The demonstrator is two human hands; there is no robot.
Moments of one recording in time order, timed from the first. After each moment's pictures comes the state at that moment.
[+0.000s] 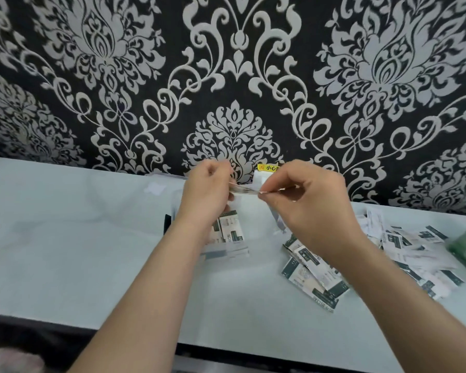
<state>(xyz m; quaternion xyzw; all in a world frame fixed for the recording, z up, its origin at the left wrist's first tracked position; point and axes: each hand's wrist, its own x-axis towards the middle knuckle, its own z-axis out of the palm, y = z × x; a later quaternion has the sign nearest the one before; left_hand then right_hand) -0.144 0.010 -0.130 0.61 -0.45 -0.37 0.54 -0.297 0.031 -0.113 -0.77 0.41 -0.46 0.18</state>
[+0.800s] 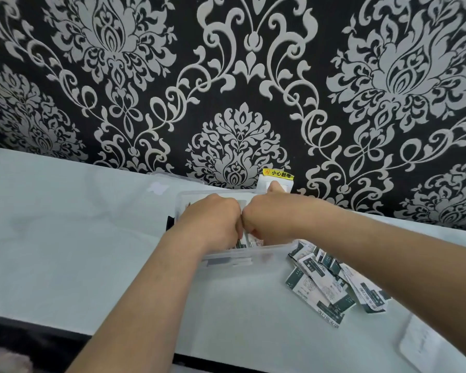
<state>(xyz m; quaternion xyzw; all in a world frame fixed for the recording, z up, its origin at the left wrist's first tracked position) -0.128 0.008 -0.150 0.65 -0.73 -0.17 0.09 -0.254 -0.027 -0.120 -0.90 0.34 0.25 -0.11</state>
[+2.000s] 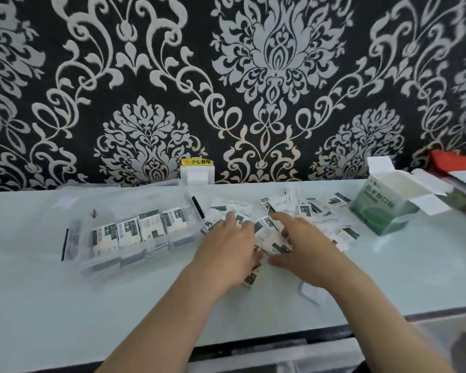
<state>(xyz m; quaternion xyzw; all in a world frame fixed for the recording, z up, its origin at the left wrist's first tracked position) -0.275 0.040 -0.184 0.54 -0.83 -0.10 0.02 -0.431 0.056 -0.185 -0.70 0.68 -0.12 0.17</state>
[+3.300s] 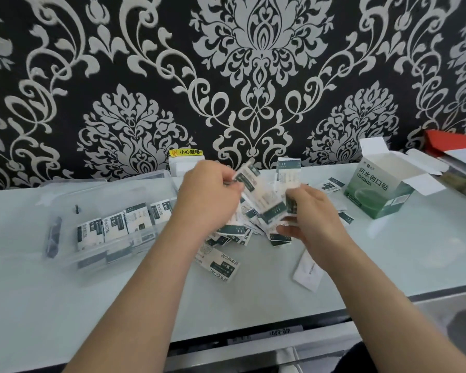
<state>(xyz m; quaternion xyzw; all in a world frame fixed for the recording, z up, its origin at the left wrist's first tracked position) -0.276 0.030 -0.127 0.57 -0.70 -0.28 0.33 -0.427 0.057 -0.160 -0.36 0.62 -0.52 0.47</state>
